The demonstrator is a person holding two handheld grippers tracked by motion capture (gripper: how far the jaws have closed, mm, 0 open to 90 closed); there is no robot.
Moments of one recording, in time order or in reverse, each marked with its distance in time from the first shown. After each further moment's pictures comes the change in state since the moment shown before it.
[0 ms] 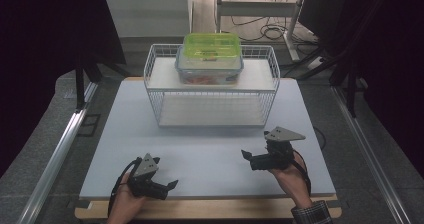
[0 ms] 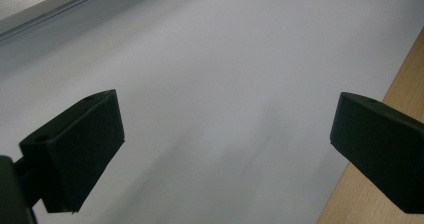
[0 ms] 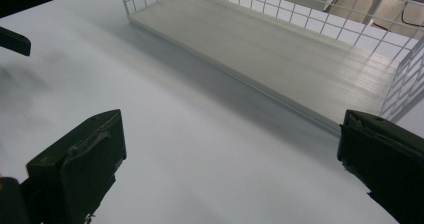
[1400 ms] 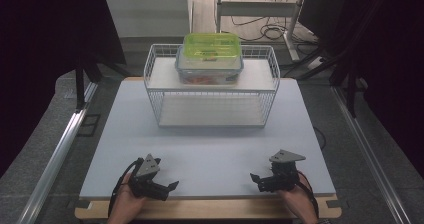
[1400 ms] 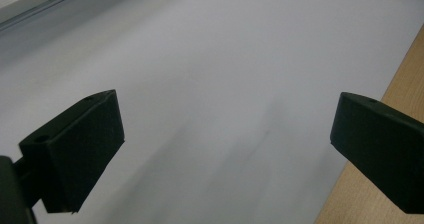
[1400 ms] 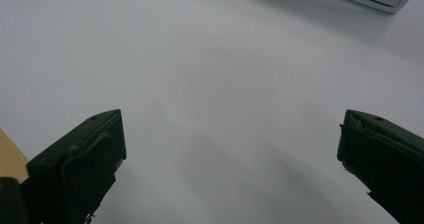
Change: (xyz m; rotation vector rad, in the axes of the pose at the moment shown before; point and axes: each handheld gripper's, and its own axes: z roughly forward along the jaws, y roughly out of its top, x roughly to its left) left arm -0.001 0.000 0.002 0.022 -0.005 0.003; right arm -0.003 -0.075 0.003 0.181 -0.020 0.057
